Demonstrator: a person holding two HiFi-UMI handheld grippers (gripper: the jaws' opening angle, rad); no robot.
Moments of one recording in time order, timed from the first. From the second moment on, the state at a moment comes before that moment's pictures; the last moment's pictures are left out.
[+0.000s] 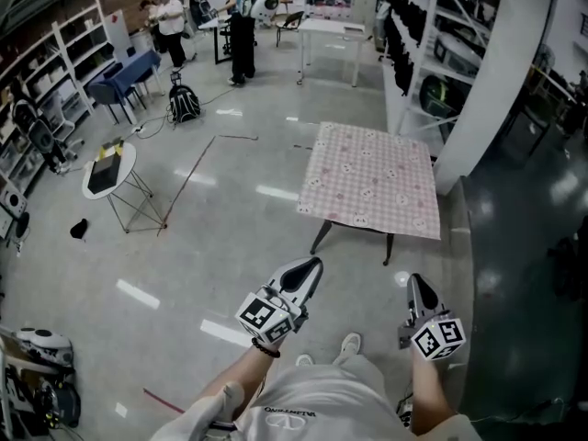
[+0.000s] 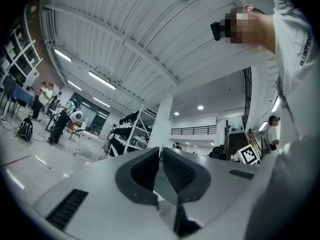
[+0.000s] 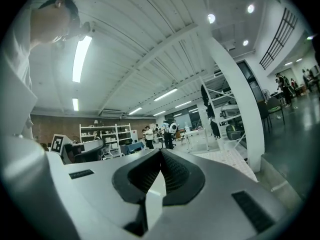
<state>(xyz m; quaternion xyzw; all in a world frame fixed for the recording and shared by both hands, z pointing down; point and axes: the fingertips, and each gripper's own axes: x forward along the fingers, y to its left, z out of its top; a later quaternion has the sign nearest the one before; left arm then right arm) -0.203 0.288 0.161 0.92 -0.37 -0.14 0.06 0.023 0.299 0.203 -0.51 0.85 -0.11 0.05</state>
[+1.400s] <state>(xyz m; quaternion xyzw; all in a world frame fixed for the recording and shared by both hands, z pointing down) -0.105 0.102 0.220 0.91 -0.39 -0.09 0.13 0.087 0.113 0.275 -0.47 0.86 -0.18 0.04</state>
